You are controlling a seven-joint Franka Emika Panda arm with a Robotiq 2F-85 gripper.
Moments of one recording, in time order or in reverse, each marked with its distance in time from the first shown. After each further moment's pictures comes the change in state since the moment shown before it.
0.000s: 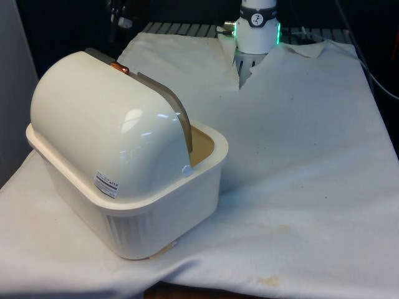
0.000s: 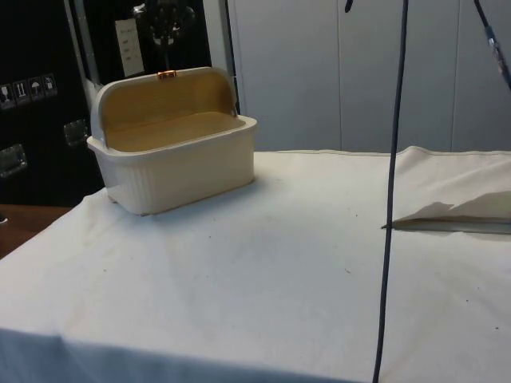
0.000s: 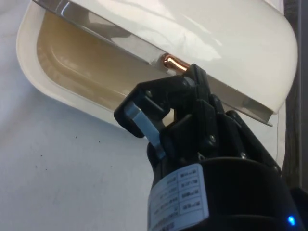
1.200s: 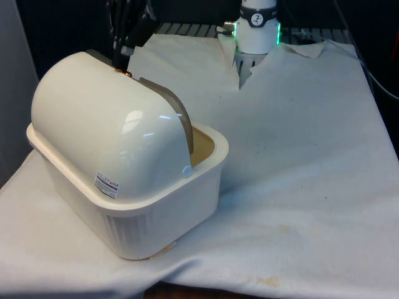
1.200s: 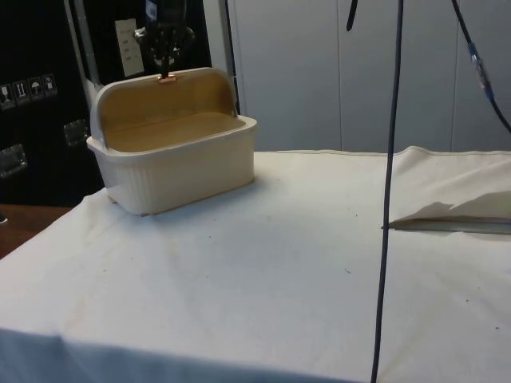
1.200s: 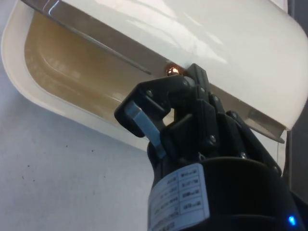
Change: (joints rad) arm 0.010 0.063 -0.007 -0.012 -0.018 0.063 0.004
